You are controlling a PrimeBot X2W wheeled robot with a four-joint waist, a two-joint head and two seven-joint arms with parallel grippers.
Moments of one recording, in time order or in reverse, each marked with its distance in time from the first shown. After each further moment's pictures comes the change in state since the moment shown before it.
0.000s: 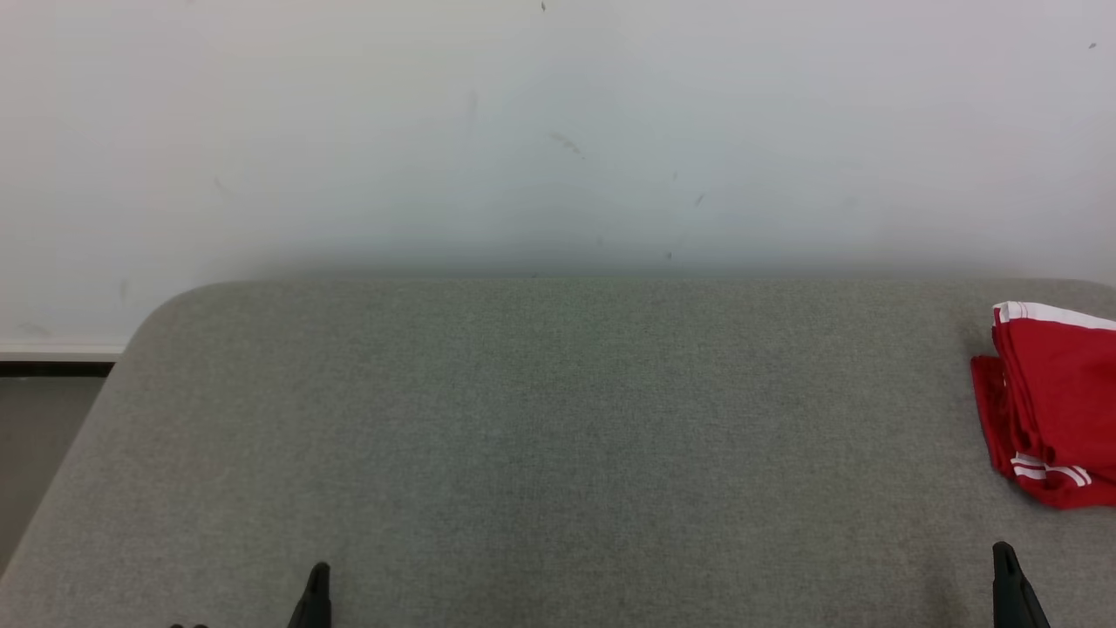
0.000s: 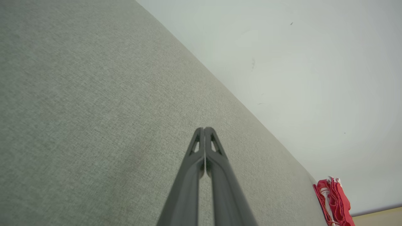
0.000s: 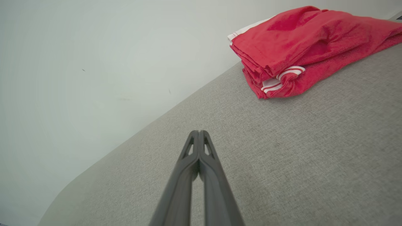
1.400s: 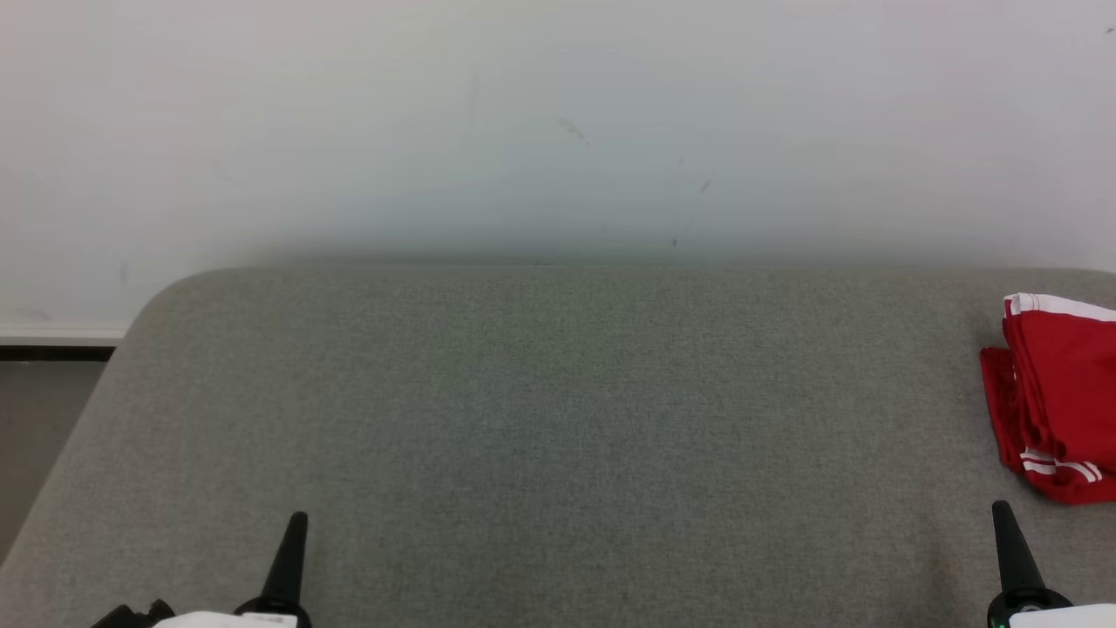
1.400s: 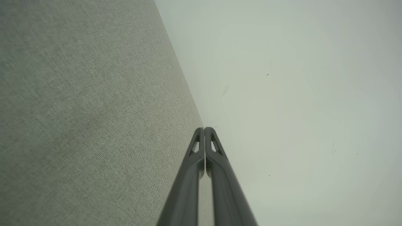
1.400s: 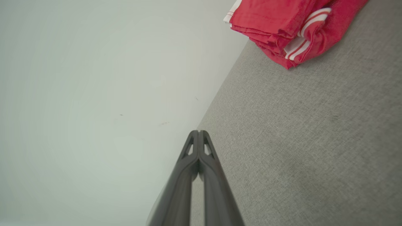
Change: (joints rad) left arm -0.088 0.003 0.077 0.004 -0.483 -0.044 0.118; right arm -0.075 -0.005 -0.002 -0.017 0.502 0.000 0.116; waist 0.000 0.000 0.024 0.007
